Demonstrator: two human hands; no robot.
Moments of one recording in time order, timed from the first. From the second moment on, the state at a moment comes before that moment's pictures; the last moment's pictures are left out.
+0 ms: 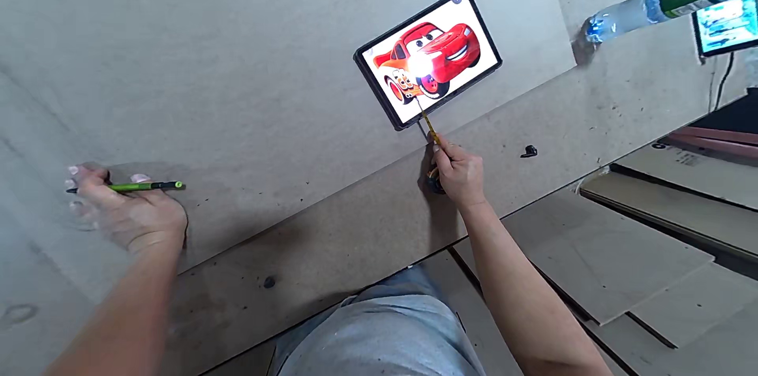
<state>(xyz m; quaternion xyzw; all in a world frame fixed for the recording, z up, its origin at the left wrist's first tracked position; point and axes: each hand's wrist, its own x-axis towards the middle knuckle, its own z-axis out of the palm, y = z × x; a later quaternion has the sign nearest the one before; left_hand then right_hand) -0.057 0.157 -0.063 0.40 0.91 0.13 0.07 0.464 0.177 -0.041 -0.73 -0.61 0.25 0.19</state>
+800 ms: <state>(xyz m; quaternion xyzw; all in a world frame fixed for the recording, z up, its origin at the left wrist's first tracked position) -0.058 0.157 -0.065 0.40 0.91 0.12 0.06 0.463 0.178 -0.042 -0.73 -0.61 0.24 0.19</state>
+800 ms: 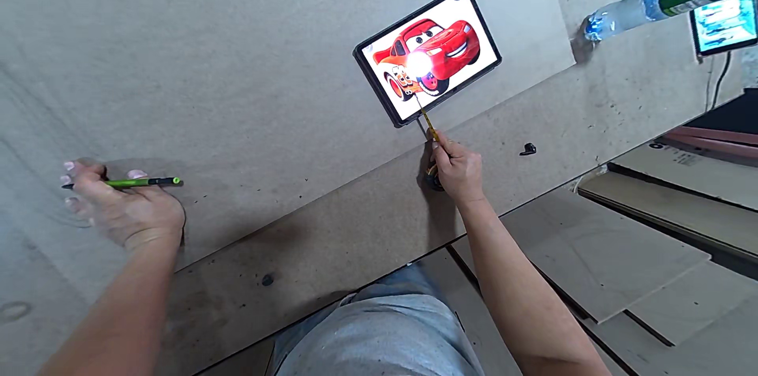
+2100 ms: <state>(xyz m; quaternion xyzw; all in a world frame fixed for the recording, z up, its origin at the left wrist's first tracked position) -0.113 0.101 -0.028 0.41 0.80 0.31 0.31 0.169 0.031 0.008 -0.65 -0.43 0.61 0.15</state>
